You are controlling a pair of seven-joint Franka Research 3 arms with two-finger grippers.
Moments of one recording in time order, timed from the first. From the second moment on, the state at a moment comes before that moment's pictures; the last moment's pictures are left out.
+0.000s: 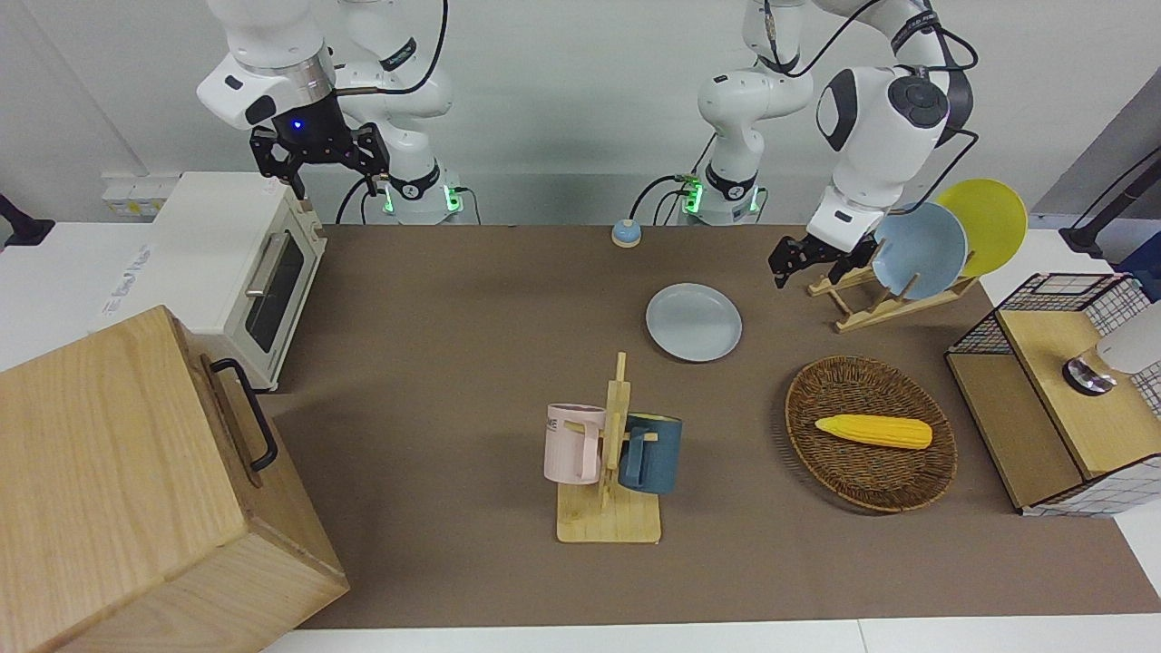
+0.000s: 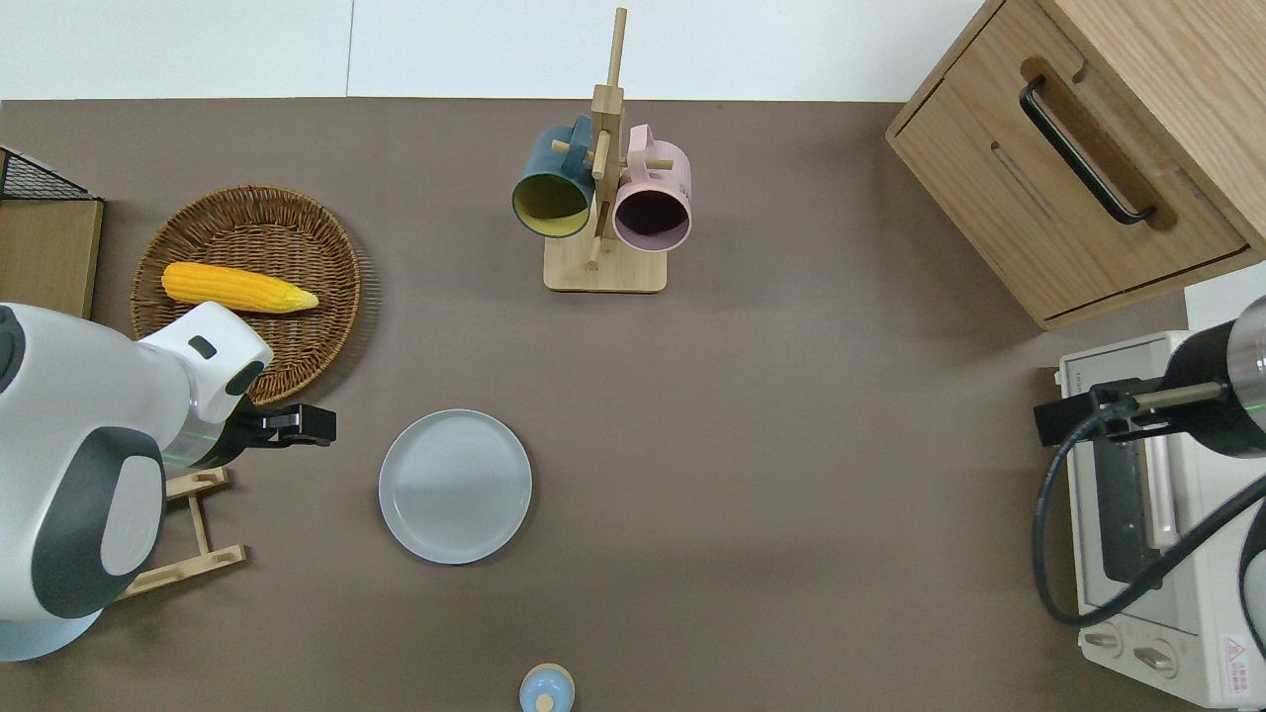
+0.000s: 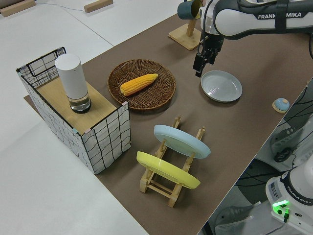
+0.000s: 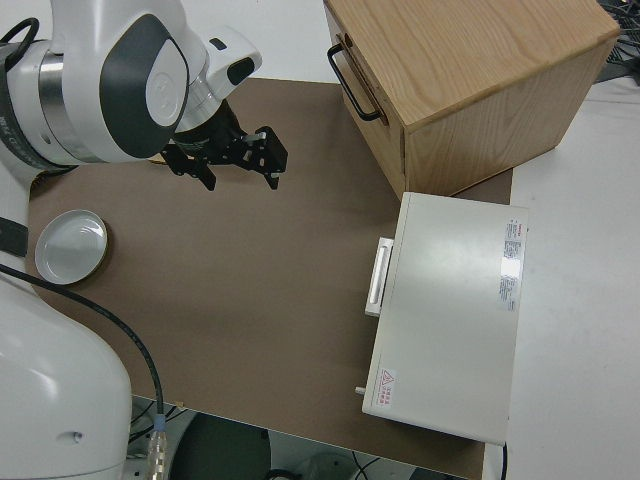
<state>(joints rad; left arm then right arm) 0.22 -0.08 -0.31 -2.11 -0.05 1.95 -0.10 -0.06 -0.06 0.16 -1.54 -0.04 1.39 0.01</state>
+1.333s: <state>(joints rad) 0.12 0.08 -0.32 -2.29 -0.06 2.23 -0.19 -0.06 -0.06 0.16 -1.54 -0.04 1.39 0.01</state>
